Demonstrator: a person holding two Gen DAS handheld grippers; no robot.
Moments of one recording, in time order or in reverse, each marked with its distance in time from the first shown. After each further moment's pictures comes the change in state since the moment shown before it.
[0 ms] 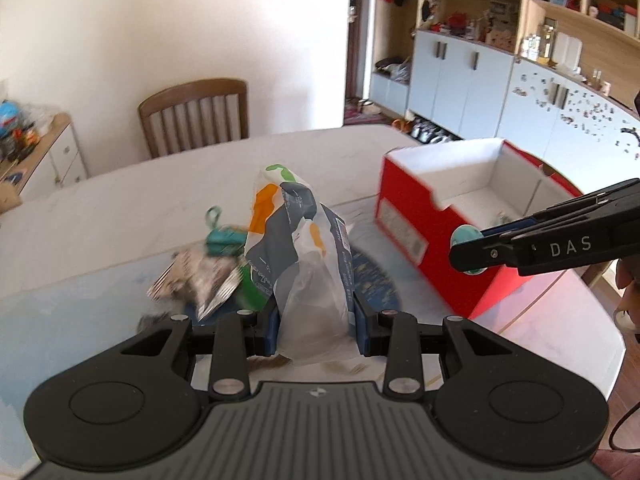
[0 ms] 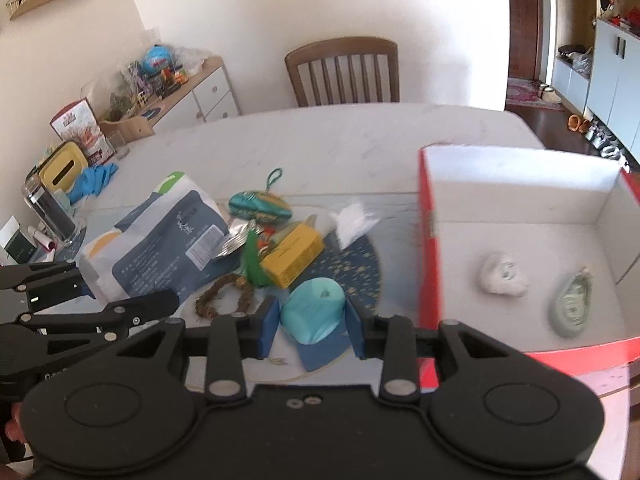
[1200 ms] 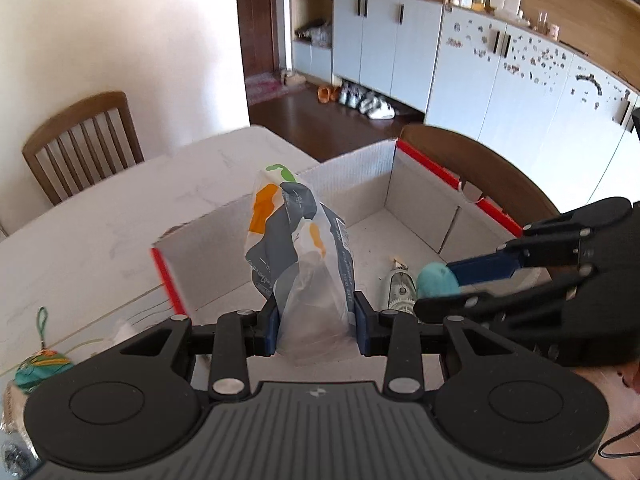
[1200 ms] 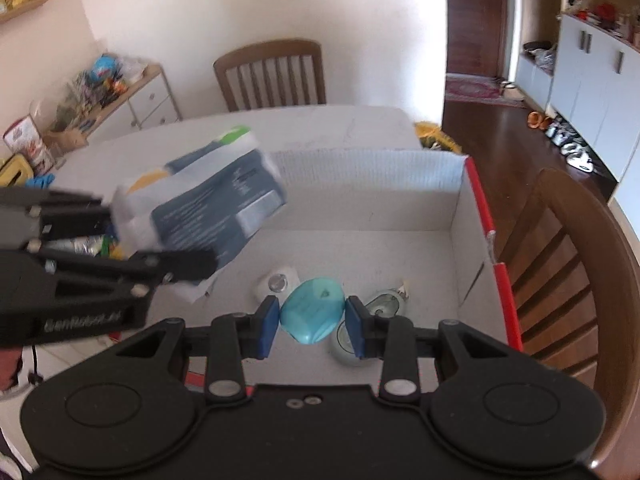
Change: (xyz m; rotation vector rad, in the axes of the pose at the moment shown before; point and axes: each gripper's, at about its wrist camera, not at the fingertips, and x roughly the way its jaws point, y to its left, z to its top) left arm 0.147 -0.192 0.118 0.152 0.137 -0.136; right arm -0.013 -0.190 0.007 -0.019 0.040 -0.079
